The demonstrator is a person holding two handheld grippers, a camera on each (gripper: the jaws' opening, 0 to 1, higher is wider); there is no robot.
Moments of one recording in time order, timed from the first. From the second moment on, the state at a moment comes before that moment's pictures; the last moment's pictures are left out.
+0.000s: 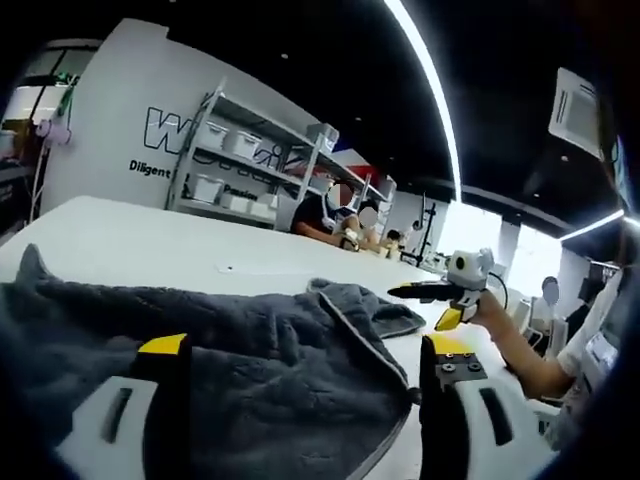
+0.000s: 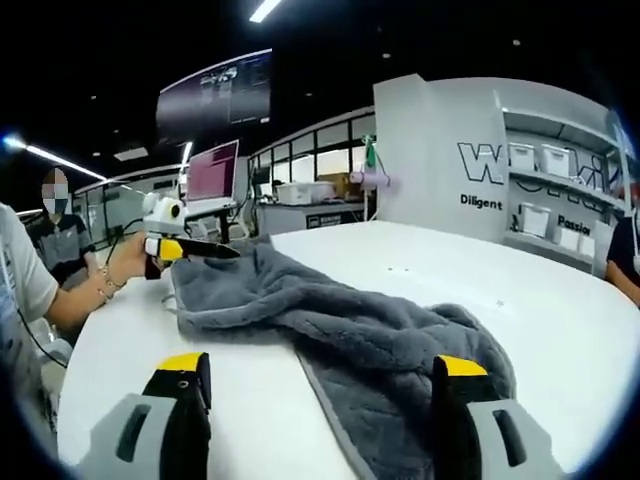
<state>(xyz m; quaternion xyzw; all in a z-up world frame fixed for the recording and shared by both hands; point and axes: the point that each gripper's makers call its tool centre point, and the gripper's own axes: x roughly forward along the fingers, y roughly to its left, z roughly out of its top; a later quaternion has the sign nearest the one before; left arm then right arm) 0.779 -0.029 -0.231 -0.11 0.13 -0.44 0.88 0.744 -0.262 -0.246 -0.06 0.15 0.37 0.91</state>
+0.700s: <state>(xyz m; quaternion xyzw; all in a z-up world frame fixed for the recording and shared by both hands) 0.778 -0.021 -0.208 -0.15 0.10 -0.44 0.88 0.779 -0.320 -0.213 0.00 0.10 0.26 0.96</state>
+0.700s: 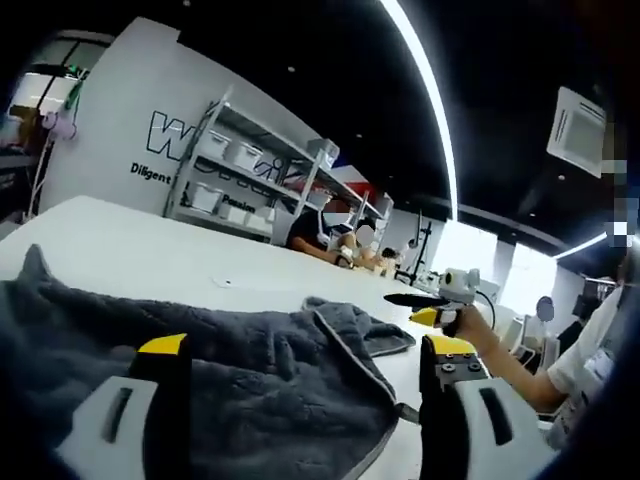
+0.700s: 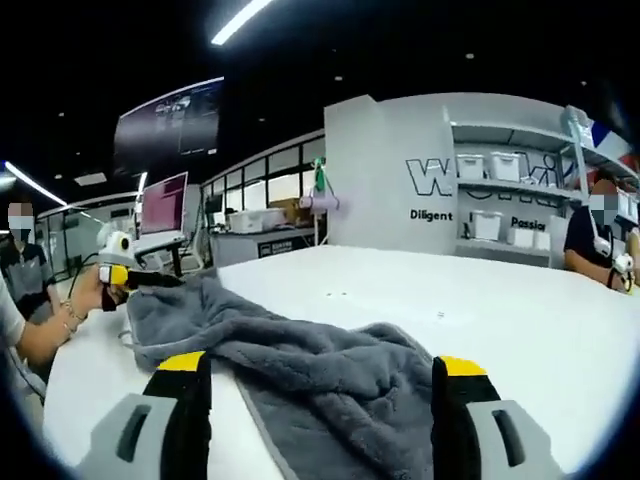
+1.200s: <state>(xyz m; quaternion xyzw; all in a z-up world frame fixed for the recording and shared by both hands) 0.781 -0.013 -0.198 -0.18 0.09 -0.45 0.87 0.839 -0.326 -0.144 -0.03 0.08 0.20 0.98</state>
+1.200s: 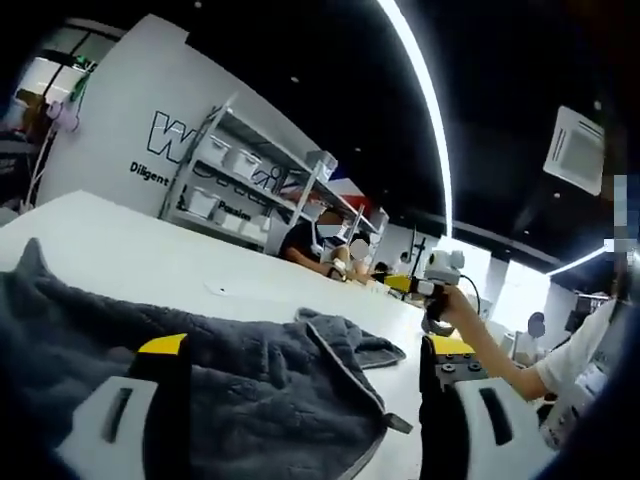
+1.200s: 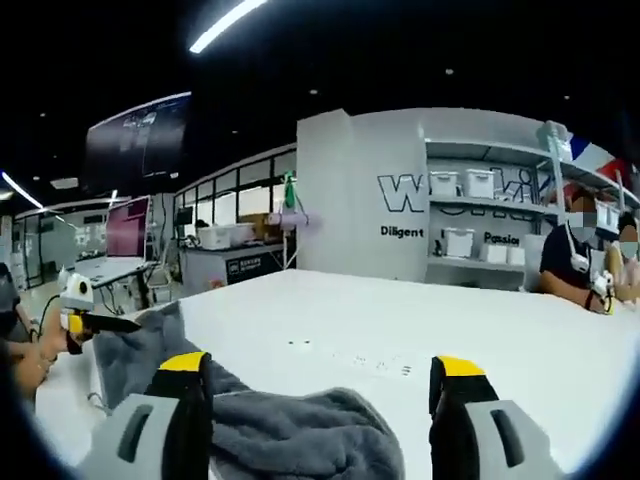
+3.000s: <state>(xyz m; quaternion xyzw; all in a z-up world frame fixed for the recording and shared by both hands) 0.774 -0.022 -0.217 -0.20 0.12 -0.46 0.86 0.912 -0.339 -0.296 -0.03 0.23 0.17 0.96</state>
